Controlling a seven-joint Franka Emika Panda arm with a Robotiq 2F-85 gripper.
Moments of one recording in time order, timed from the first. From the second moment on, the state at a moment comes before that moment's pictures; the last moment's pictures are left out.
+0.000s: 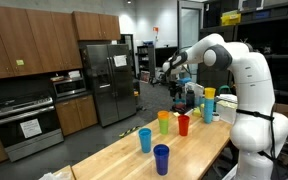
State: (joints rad) arm -0.21 0.28 -0.06 -1.71 0.02 1.81 -0.50
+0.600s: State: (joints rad) arm -0.21 0.14 -0.10 -1.94 0.02 1.86 -0.53
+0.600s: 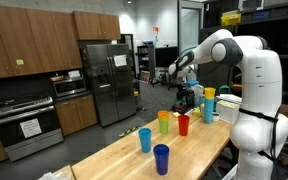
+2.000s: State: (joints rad) arm -0.21 0.07 -0.18 -2.13 0.00 1.94 -0.60
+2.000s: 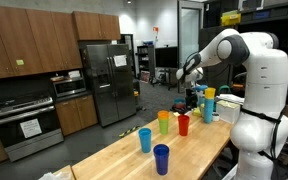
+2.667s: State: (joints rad) arm -0.21 0.12 -0.17 -2.13 0.00 2.02 -0.62
